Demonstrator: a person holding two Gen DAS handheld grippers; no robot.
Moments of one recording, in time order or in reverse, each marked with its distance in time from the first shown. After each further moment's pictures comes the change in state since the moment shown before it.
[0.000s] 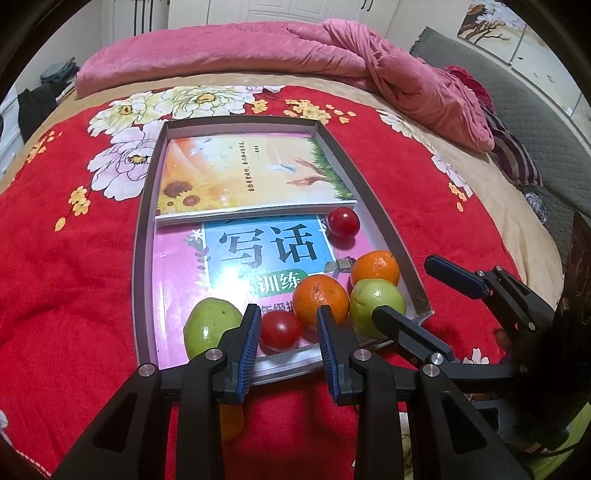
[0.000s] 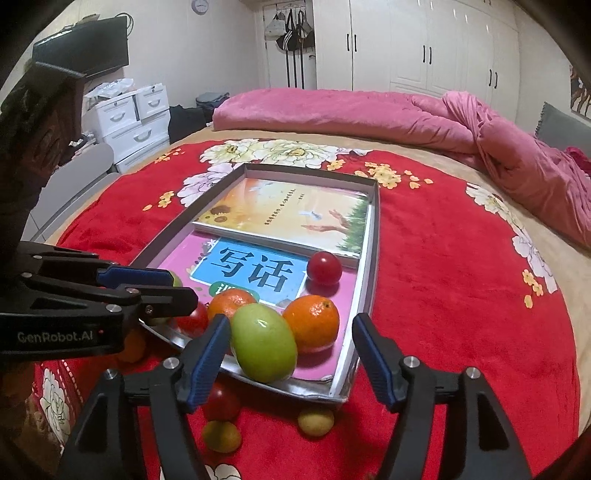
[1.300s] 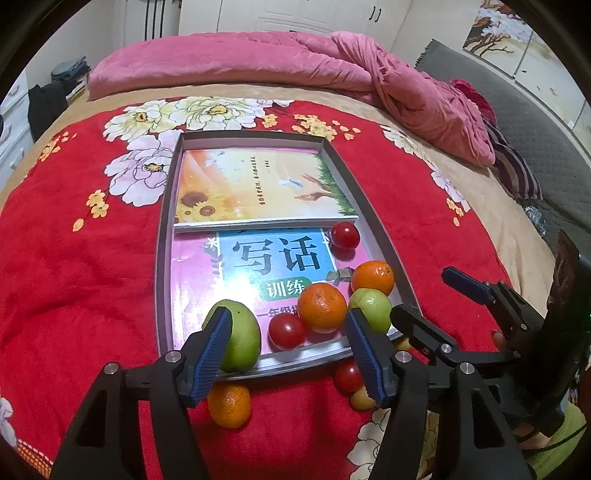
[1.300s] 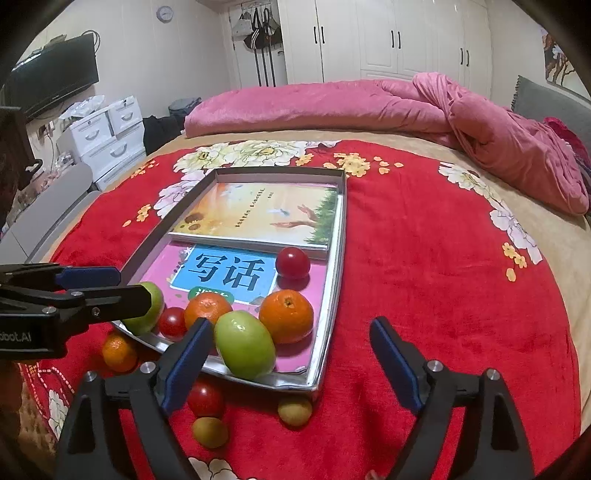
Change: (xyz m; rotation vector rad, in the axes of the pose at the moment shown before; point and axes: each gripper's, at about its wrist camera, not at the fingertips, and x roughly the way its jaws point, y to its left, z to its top) left arm -0.024 0.007 0.000 -0.034 -0.040 0.005; right arm -0.007 -0.022 0.000 0.115 0.014 -0.040
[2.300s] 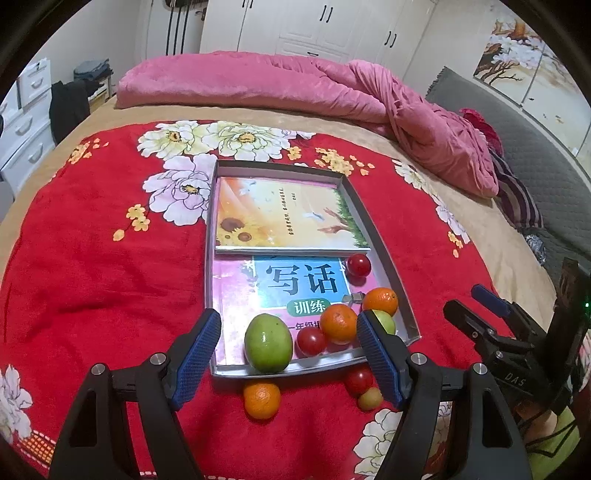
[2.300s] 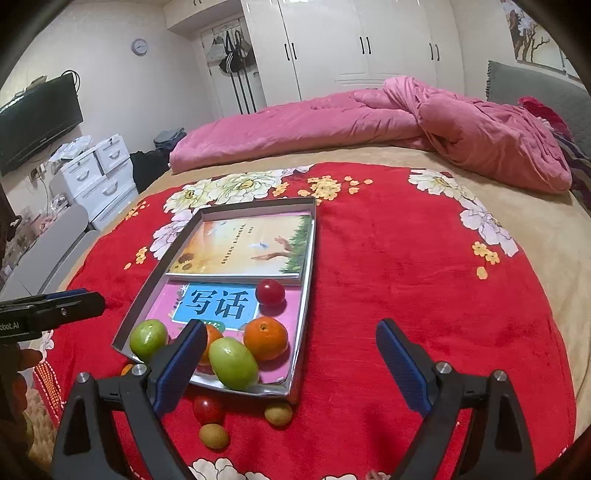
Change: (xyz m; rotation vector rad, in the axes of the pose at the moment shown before) left arm -0.045 0.025 0.005 -0.062 -0.083 0.015; right arm -0.039 -0.031 0.010 0.120 -0.072 0.002
